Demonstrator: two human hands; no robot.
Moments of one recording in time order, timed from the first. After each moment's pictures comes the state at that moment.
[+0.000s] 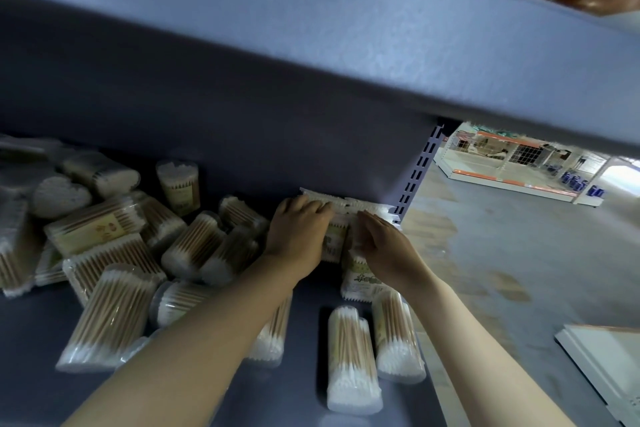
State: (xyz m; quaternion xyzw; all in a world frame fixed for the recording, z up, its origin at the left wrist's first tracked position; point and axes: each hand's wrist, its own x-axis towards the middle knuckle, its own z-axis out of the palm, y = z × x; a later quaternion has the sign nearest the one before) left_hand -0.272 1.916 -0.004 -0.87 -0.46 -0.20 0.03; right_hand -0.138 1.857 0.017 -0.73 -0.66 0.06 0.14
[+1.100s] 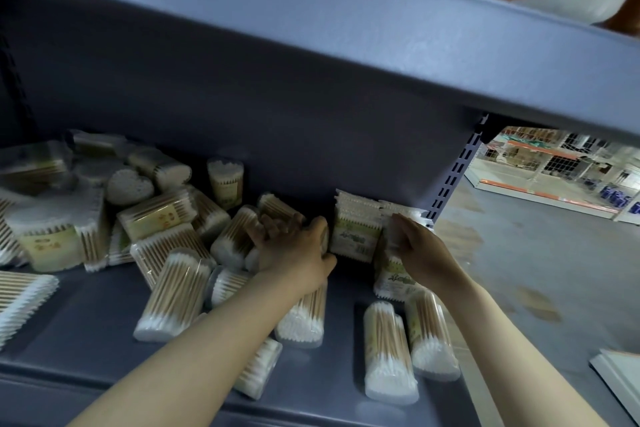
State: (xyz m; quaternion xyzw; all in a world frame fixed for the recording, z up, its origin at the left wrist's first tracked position) left_hand -0.326 1.892 -0.012 -0.80 -0.58 -0.11 -0.11; right_hand -0.139 1.855 0.013 -0.73 -0.66 0.05 0.19
